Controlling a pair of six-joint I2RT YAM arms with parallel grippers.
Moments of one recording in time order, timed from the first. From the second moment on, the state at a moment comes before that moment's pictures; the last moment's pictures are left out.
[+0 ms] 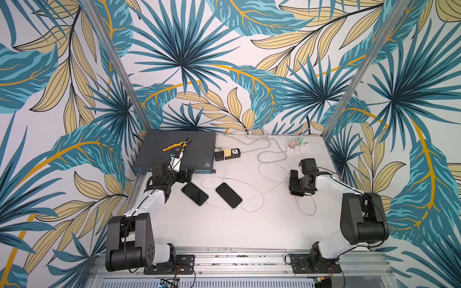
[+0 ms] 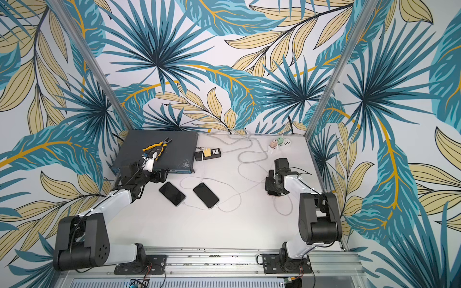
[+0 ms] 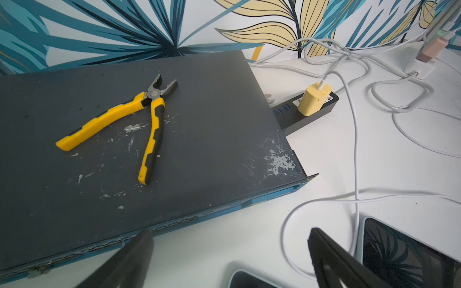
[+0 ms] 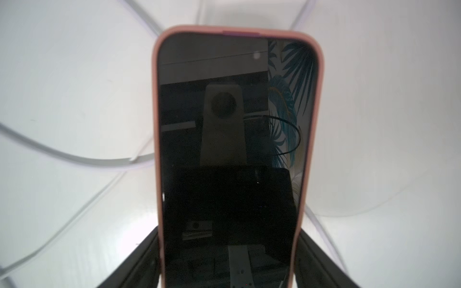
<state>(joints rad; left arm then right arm) 0.13 1.37 0.69 0.16 0.42 0.15 0.16 1.57 0.92 -0.47 0.01 0.16</state>
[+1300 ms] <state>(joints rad) -0.17 1.42 1.02 0.12 1.20 -0.35 0.53 1.58 0.89 0.47 -1.01 0.44</state>
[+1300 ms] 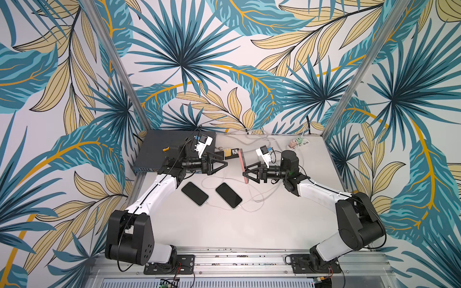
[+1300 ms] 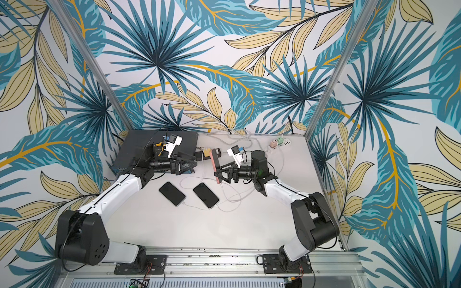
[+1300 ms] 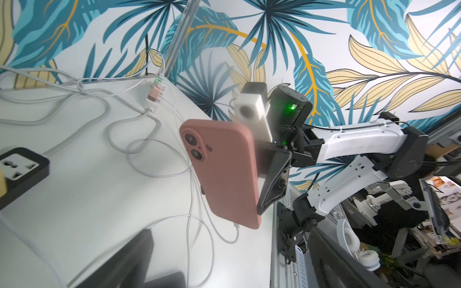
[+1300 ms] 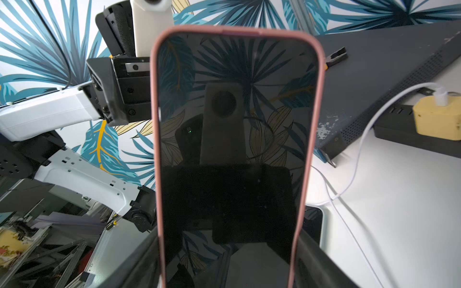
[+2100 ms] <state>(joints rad) -0.23 1.43 0.96 0.25 1.25 -0.45 0.66 1.64 0.91 0.63 -1.08 0.54</state>
